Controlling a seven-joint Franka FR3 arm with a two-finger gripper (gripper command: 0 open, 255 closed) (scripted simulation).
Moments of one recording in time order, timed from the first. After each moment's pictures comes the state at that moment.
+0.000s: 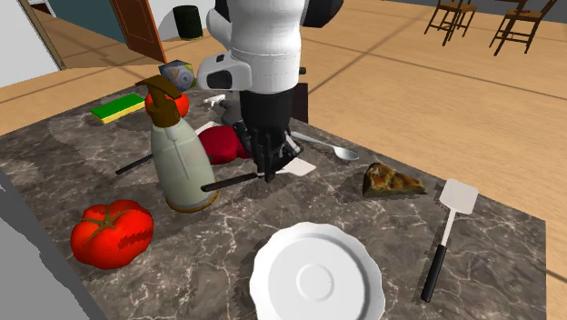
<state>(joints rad) 0.11 0.38 0.17 -1.61 -0.12 2.02 0.91</state>
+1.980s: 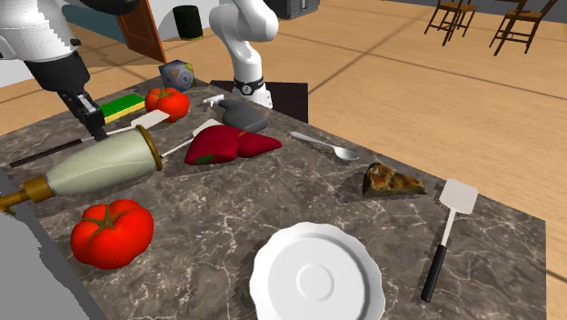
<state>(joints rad) -0.30 0.19 -0.05 -1.85 0.00 2.04 0.24</state>
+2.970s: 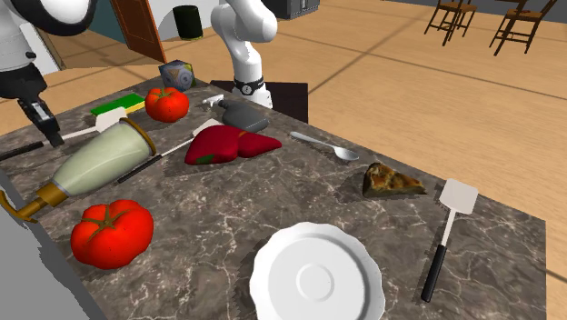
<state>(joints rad) -0.42 0.30 -0.12 -1.78 0.04 2.15 0.04</state>
